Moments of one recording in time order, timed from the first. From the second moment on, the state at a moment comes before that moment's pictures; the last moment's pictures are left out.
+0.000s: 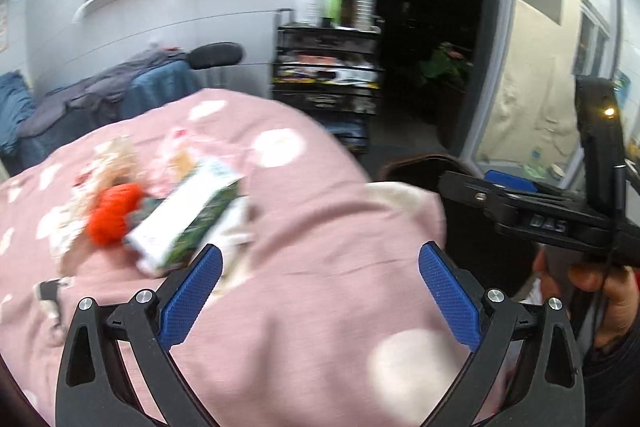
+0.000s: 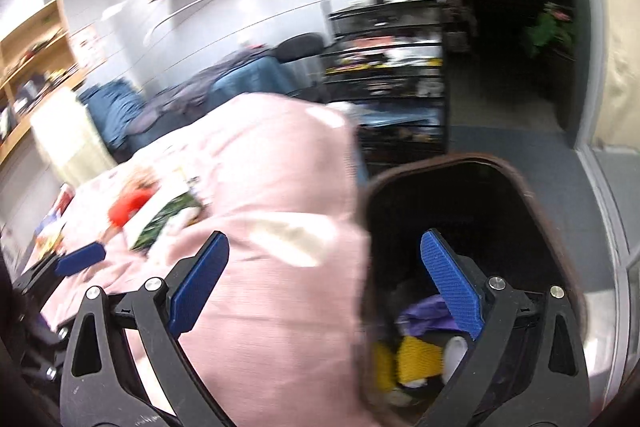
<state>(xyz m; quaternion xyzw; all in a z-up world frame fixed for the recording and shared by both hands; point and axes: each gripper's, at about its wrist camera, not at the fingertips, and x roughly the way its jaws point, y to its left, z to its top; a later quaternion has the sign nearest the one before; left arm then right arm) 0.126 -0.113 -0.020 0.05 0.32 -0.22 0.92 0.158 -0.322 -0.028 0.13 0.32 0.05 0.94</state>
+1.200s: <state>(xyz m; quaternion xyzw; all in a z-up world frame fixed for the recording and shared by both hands) 0.242 0.029 -0.053 -0.09 0.41 -0.10 0.90 0.270 -0.158 -0.062 0.01 0.46 0.24 0.86</state>
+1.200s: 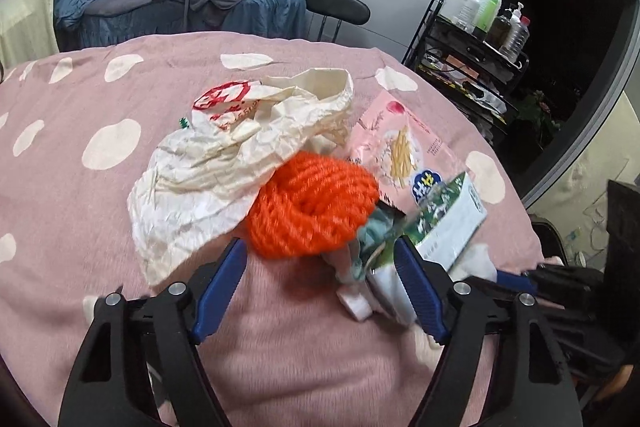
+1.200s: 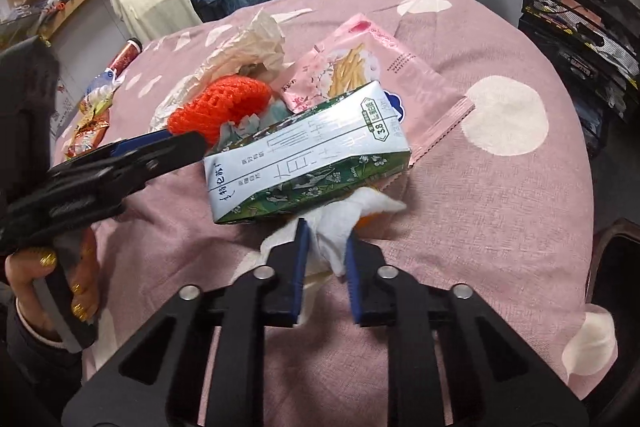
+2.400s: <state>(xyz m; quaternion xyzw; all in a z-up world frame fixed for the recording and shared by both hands) 0.146 0.002 -0.002 -0.12 0.31 -0.16 0.93 0.176 -0.260 -0.004 0.10 0.32 0.19 0.92</state>
